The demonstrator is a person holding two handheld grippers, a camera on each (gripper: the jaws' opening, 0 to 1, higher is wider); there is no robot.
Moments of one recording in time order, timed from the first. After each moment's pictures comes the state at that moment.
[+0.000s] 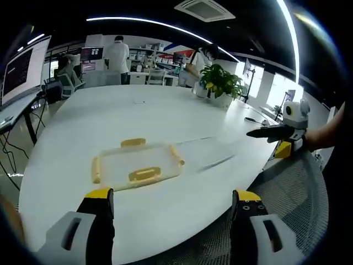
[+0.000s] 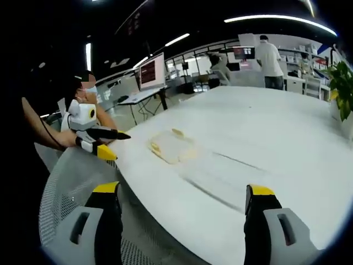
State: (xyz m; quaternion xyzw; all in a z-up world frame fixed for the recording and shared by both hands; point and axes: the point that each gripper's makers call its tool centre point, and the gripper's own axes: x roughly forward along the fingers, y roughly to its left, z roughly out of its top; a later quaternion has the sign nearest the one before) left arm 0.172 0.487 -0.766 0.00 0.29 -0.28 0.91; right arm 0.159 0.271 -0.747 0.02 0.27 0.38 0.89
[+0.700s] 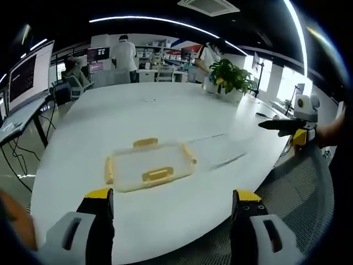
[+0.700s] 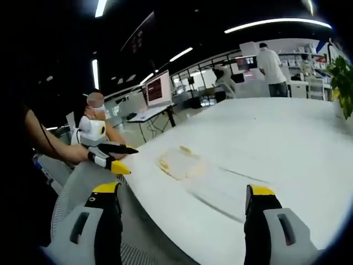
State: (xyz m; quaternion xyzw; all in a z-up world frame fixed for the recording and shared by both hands) left arm 0.180 0.498 -0.759 0.03 0.30 -0.25 0.92; right arm 0.165 0.272 -0.718 0.08 0.22 0.41 0.88
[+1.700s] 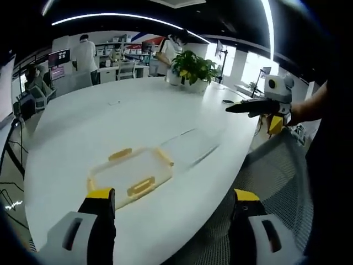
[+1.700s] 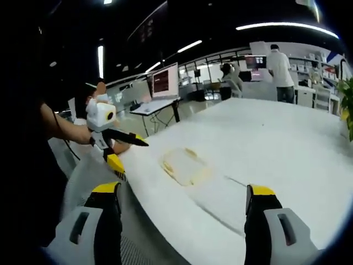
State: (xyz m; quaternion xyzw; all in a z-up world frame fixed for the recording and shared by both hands) left arm 0.184 0.483 -0.744 0.06 0.32 -0.40 0.86; right arm 0.176 0.302 -0.699 0.02 0.23 0.42 0.88
